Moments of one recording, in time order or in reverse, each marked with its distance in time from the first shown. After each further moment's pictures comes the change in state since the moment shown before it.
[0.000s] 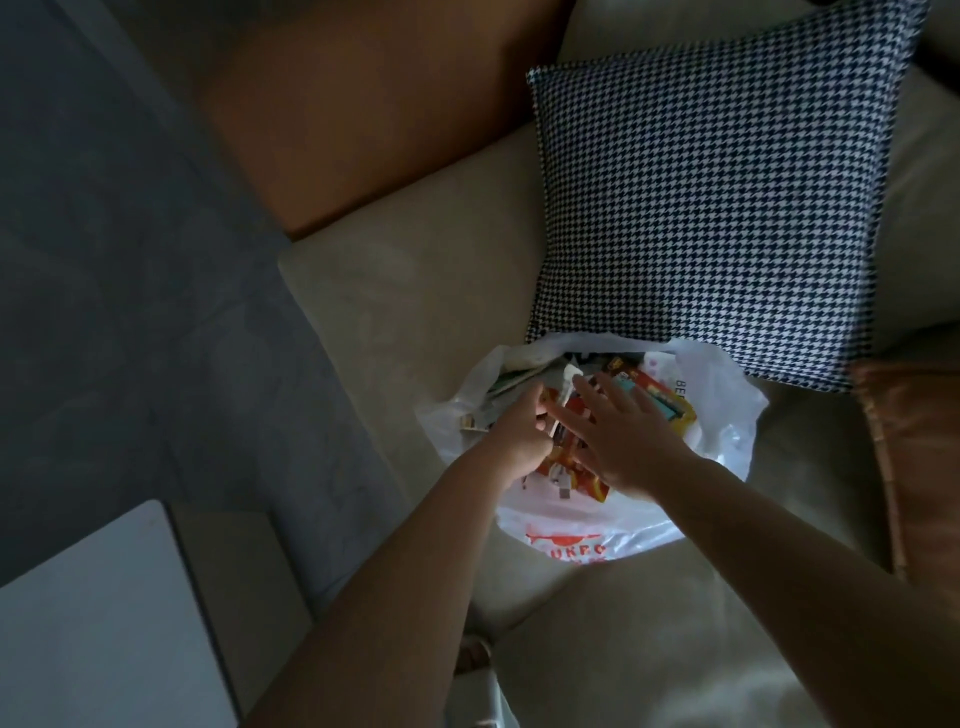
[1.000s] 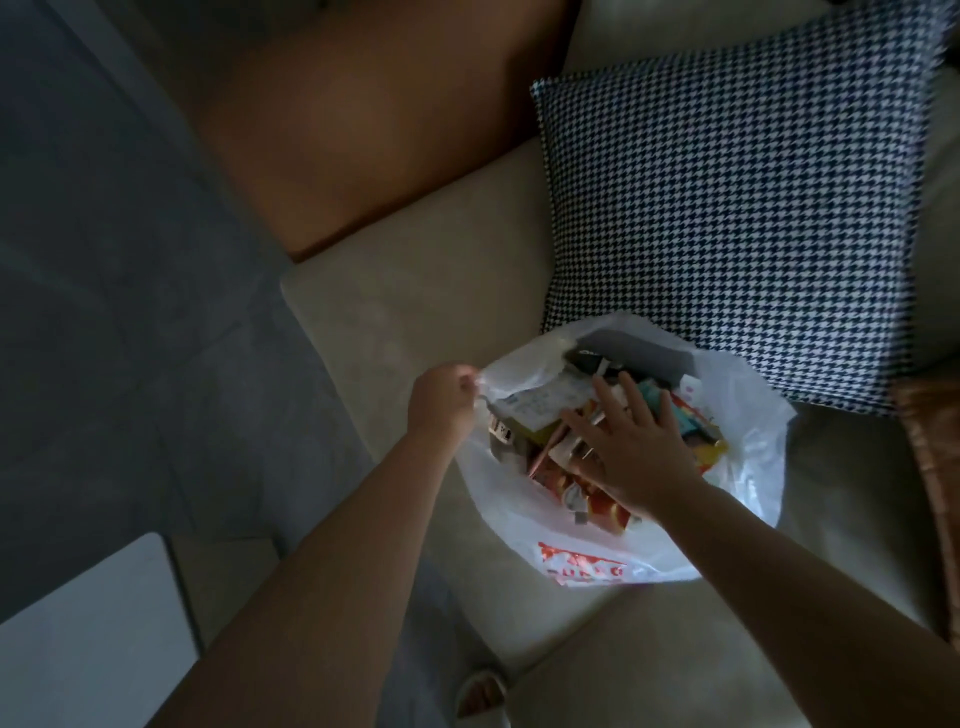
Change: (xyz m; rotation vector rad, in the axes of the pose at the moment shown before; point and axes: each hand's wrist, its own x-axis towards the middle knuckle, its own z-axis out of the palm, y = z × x) left_hand 0.034 -0.003 -0.084 0.528 0.569 0.119; right_hand 0.030 0.008 0.022 0.008 0.116 0.132
